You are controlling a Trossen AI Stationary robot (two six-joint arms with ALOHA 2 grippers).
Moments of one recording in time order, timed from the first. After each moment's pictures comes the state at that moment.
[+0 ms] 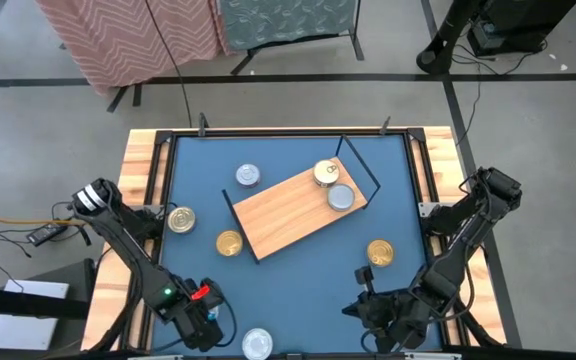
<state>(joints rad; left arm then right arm) -0.88 1.64 1.15 -0.75 -0.06 -1.54 0.88 1.57 1.24 -0.53 0.55 0.31</state>
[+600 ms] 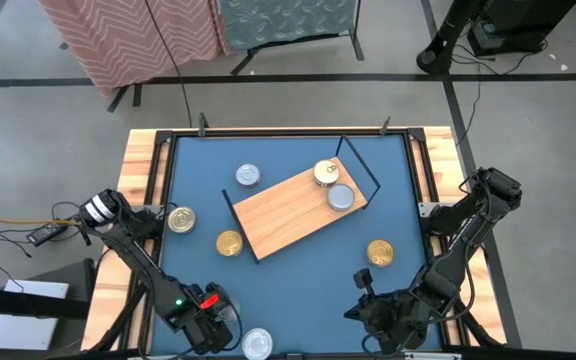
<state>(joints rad) -0.88 1.75 1.15 -0.67 -0.10 -1.60 0.88 1.57 1.24 -0.53 0.50 0.24</state>
